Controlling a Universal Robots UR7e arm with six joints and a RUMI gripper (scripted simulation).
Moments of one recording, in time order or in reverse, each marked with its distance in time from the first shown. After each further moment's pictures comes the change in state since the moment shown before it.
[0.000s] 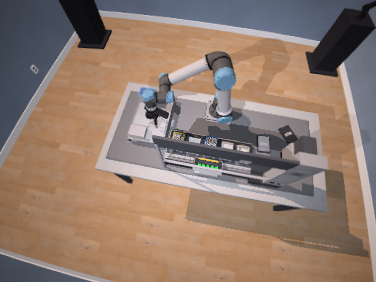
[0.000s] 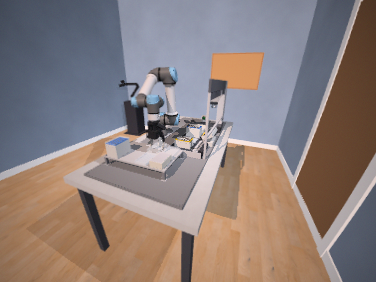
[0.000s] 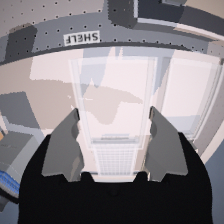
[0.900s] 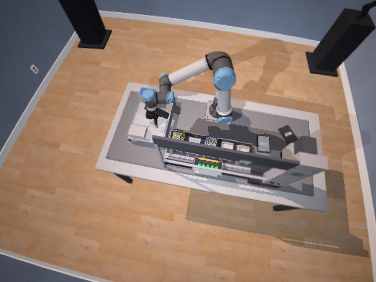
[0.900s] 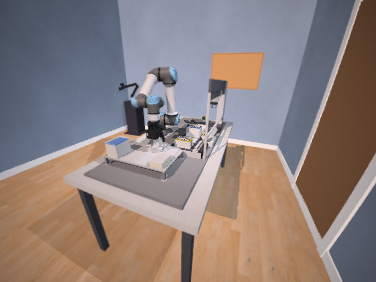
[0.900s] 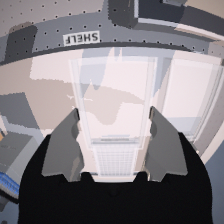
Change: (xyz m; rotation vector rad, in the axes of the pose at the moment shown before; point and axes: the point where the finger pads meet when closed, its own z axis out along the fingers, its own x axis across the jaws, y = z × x) arm 0.000 -0.001 0.002 -0.002 0.000 0.000
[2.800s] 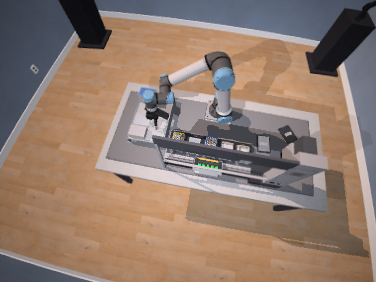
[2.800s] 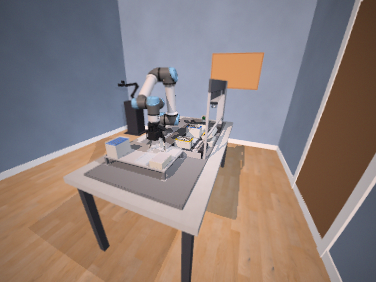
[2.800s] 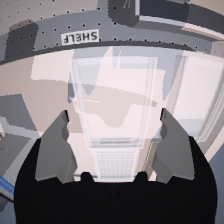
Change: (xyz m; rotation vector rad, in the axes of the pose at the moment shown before) arm 0.000 0.001 0.008 -0.001 0.000 0.000
